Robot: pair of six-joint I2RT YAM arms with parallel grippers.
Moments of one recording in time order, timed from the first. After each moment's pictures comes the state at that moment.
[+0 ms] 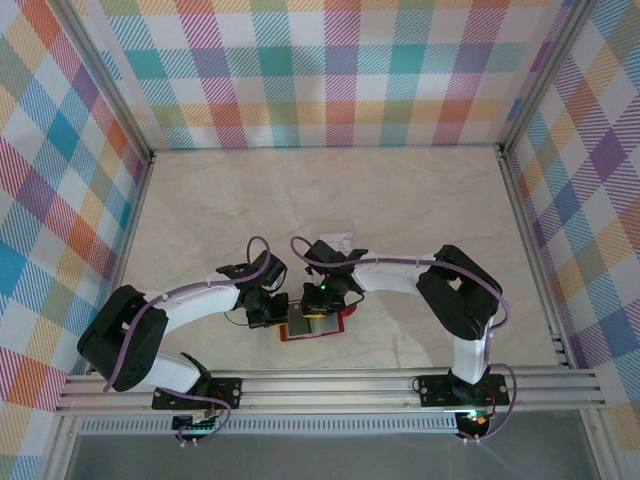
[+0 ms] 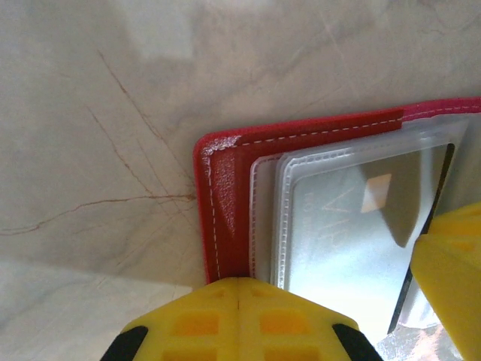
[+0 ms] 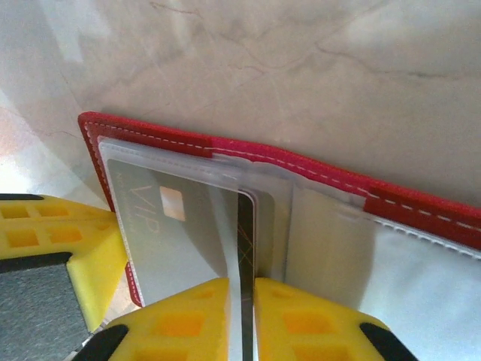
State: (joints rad) left arm -0.65 1.42 0.67 -0.58 0.25 -0.78; right arm 0.94 1.87 1.12 -0.45 -0.41 0.83
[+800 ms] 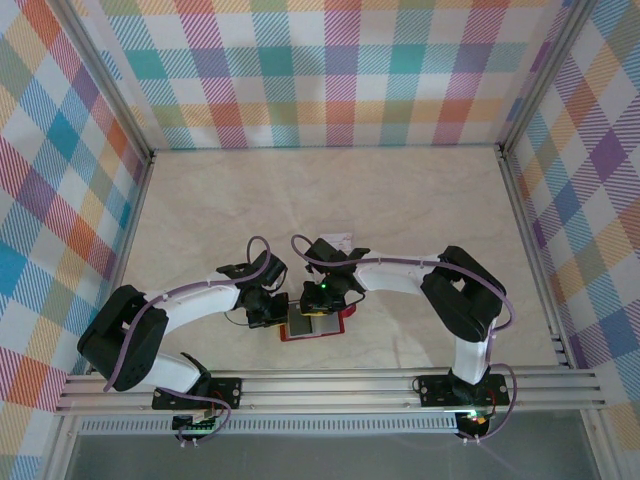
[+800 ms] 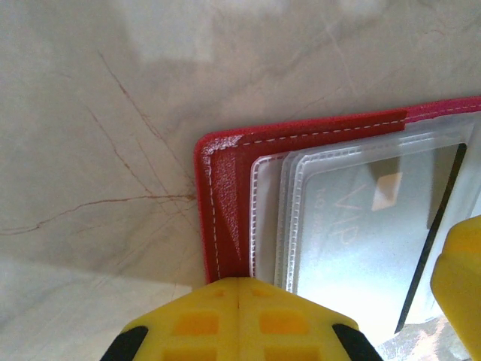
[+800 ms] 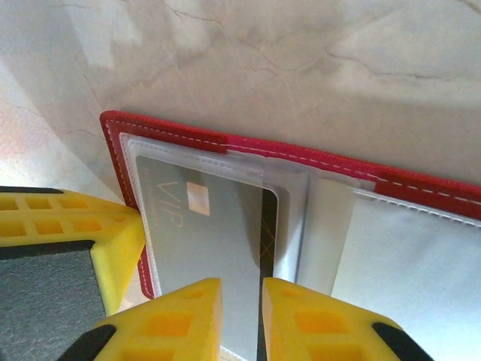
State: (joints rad) left arm -0.65 1.42 0.67 -0.58 0.25 -0.78; right arm 0.94 1.85 1.12 -0.46 -0.41 0.83
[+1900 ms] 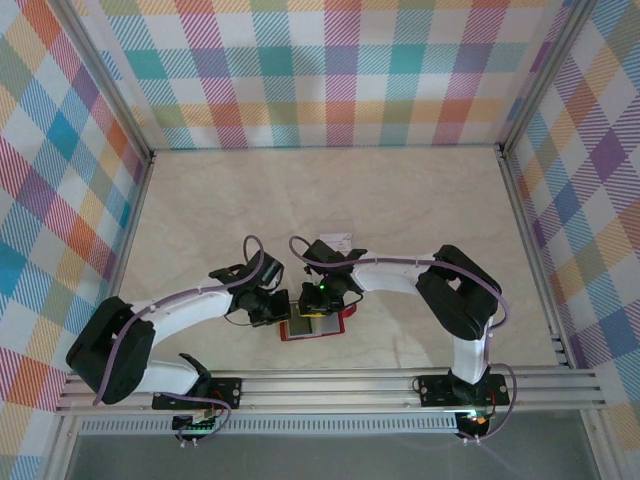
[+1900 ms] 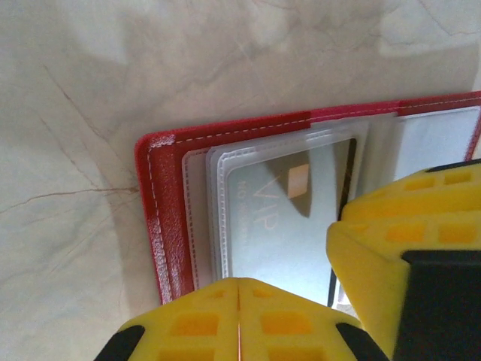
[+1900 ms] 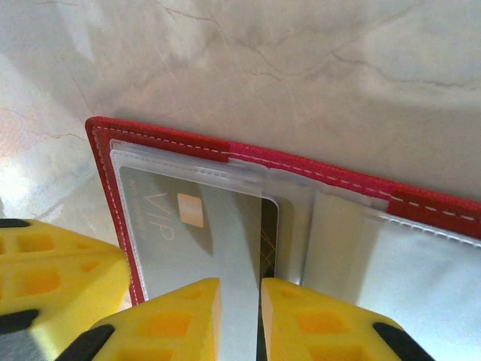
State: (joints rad) left arm -0.65 1.35 0.64 -0.51 0.30 -0.82; right arm 0.94 1.87 1.13 -0.45 -0.41 0.83
